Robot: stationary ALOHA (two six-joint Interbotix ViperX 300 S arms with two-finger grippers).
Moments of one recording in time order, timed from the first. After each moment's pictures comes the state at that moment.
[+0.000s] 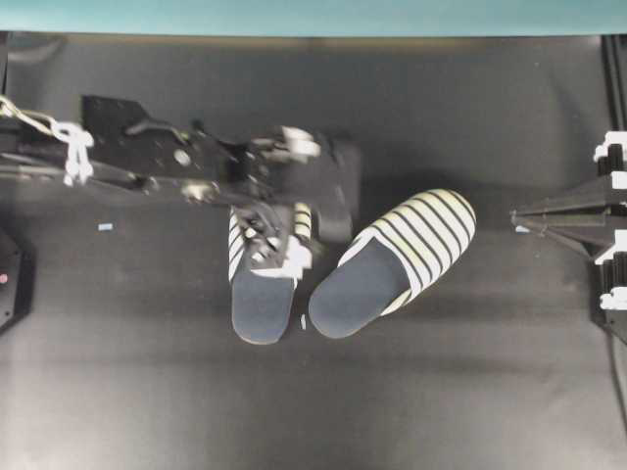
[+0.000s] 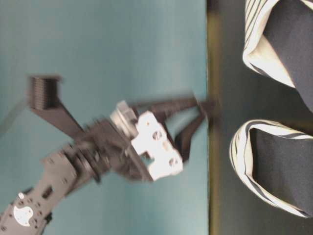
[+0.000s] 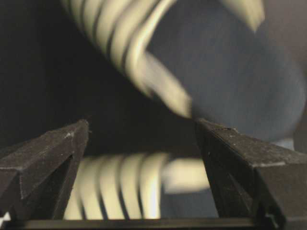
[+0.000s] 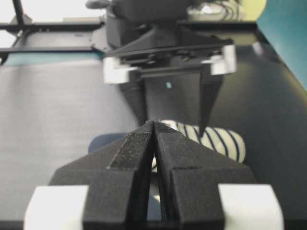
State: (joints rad) left arm 0.08 0.16 0.24 0.06 0.42 0.38; right arm 0.00 -1.05 1.23 0.02 -0.14 0.00
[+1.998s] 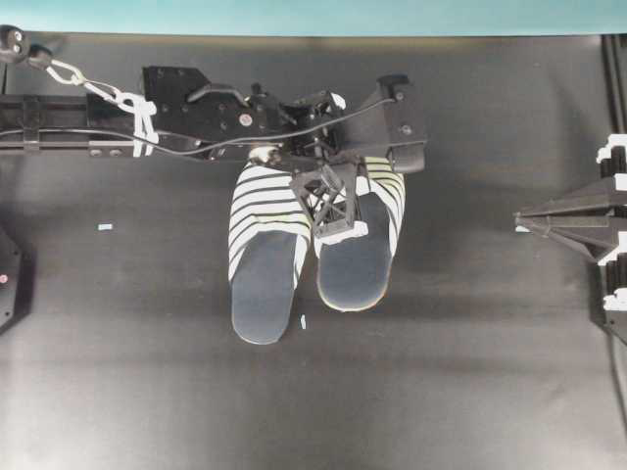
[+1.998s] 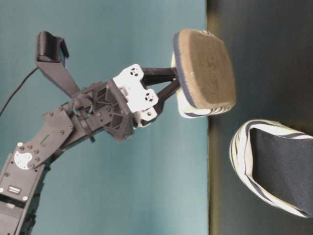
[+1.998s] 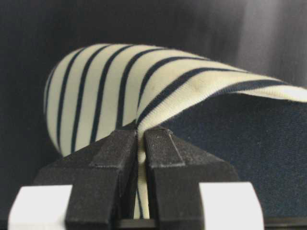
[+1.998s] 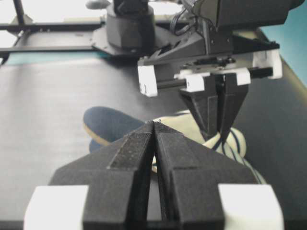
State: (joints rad) left arm 0.17 0.29 0.01 0.06 0.66 -0.01; right arm 0.00 -1.08 1.25 0.02 -0.13 0.00
